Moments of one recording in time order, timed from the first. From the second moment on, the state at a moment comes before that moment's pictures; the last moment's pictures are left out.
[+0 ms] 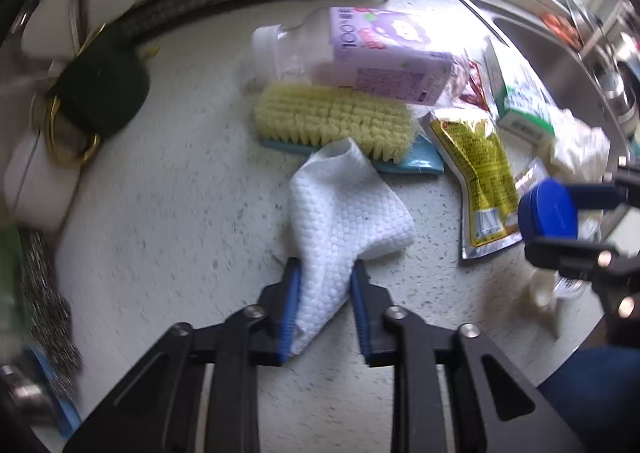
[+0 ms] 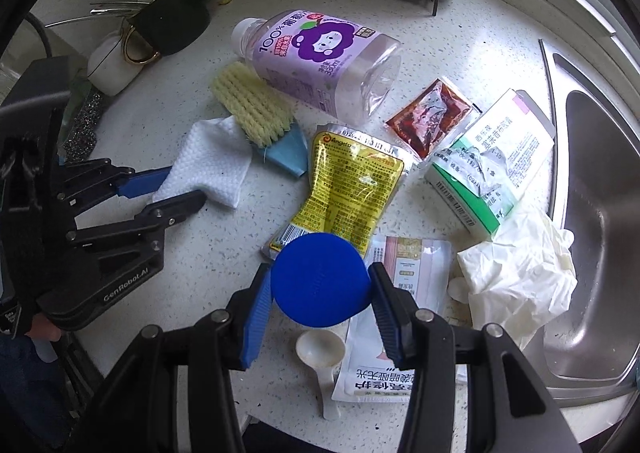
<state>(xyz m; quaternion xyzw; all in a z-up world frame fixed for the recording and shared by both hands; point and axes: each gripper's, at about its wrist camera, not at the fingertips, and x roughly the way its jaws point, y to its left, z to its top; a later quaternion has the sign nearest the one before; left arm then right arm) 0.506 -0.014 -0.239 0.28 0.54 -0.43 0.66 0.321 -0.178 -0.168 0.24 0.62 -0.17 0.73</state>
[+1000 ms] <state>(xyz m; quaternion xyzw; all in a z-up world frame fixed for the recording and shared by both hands) 0.325 0.060 -0.117 0.19 0.52 -0.30 0.78 0.215 -0.122 -0.080 0.17 0.56 -0.05 0.81</state>
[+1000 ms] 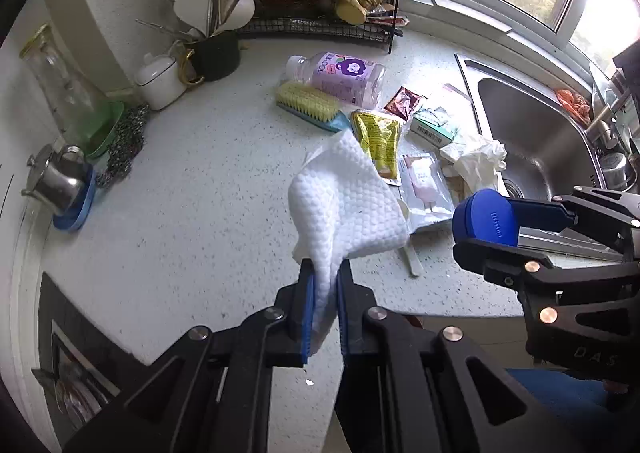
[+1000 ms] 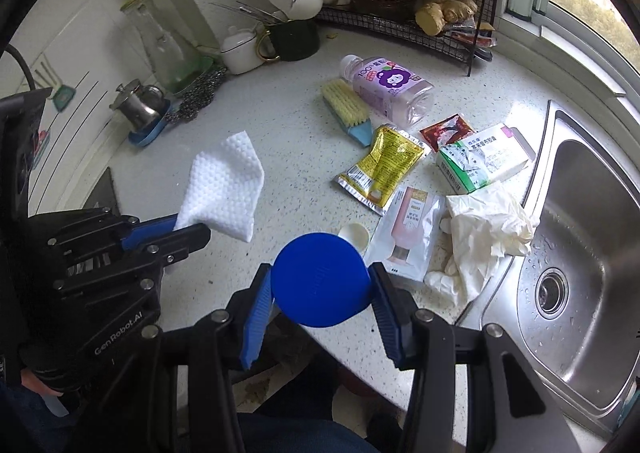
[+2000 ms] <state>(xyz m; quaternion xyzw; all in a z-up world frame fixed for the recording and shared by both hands) 0.096 0.073 -0.246 0.14 0.63 -0.21 0.73 0.021 -0.076 -0.181 0.14 0.63 0.05 0.77</state>
